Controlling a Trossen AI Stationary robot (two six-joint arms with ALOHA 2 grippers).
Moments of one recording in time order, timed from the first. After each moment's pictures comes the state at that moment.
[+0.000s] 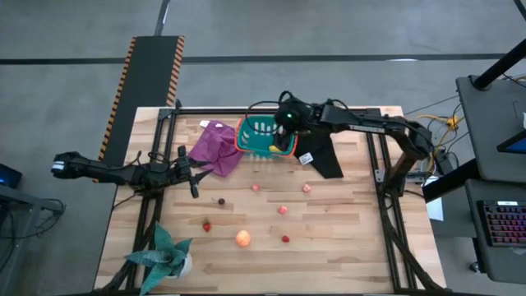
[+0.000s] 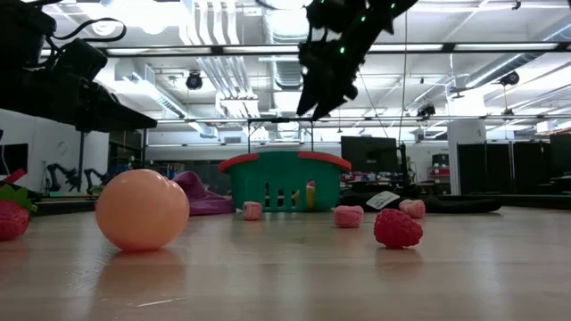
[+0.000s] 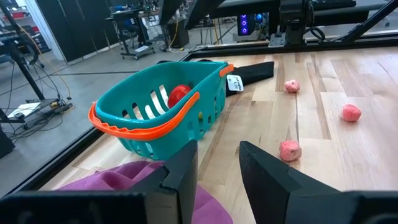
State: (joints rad) left arm -0.12 0.37 0.00 0.12 -0.51 0.06; right arm -0.33 1.71 1.43 -0.56 0.15 0.04
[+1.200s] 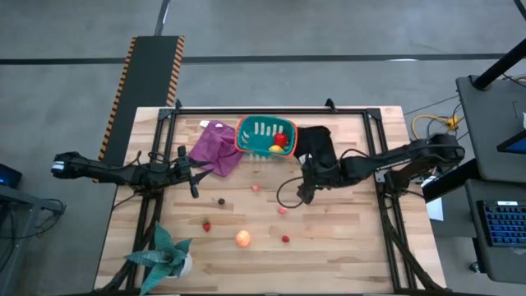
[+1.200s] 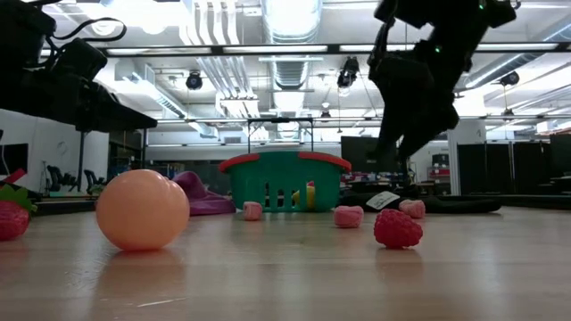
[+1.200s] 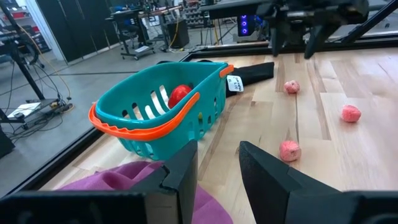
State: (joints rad) left arm -0.12 0.36 0.00 0.12 -0.51 0.06; right arm 0.12 1.44 0.87 -0.52 0.29 0.73
